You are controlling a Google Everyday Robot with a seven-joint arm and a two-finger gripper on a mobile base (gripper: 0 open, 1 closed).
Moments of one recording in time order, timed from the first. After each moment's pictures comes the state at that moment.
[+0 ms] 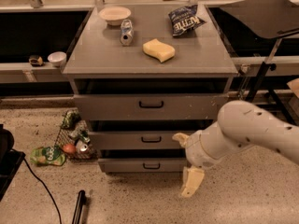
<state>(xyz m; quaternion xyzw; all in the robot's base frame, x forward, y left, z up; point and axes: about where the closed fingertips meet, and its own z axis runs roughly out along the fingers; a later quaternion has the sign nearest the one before) 0.429 -0.087 0.665 -0.69 0.67 0.15 0.22</state>
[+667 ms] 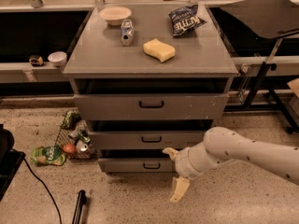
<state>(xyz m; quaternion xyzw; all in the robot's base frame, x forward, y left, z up) 0.454 -0.063 0.539 -0.68 0.65 0.21 0.25</state>
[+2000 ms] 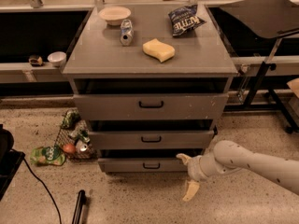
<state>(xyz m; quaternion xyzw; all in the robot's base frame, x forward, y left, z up) 0.496 -0.123 0.424 -0.67 0.67 0.19 0.26</state>
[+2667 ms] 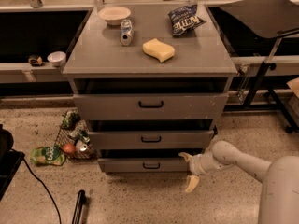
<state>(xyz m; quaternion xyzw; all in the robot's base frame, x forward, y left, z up) 0.569 -0.159 0.308 -0.67 0.66 0.20 0.28</state>
